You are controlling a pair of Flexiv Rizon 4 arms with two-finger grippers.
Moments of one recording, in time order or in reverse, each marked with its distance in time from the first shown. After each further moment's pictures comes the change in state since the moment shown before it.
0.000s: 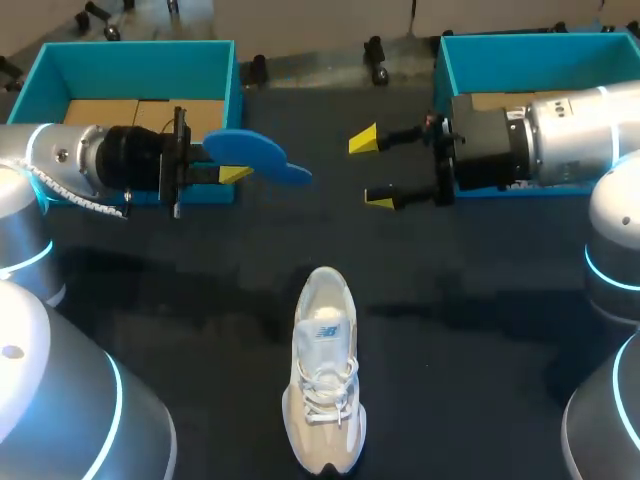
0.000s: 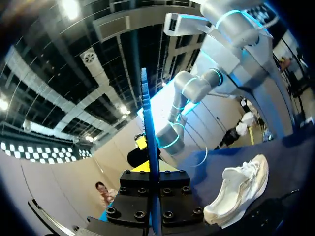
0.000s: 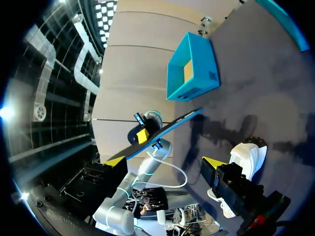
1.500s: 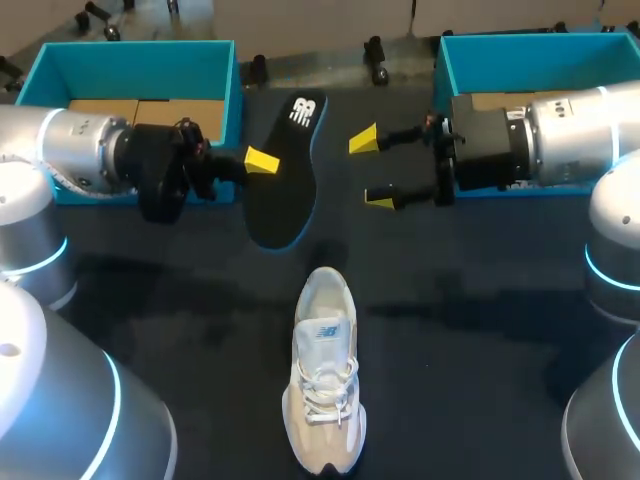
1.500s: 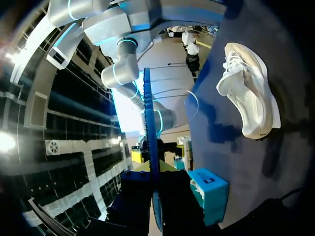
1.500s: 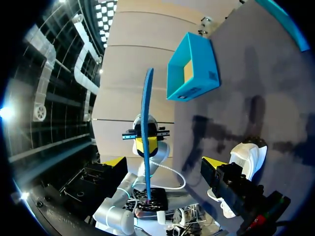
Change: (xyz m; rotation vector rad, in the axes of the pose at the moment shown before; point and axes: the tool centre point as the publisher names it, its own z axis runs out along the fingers) left arm -0.005 0.003 0.031 -0.086 0.117 1.001; right arm 0.000 0.000 0.000 0.000 0.001 -0.001
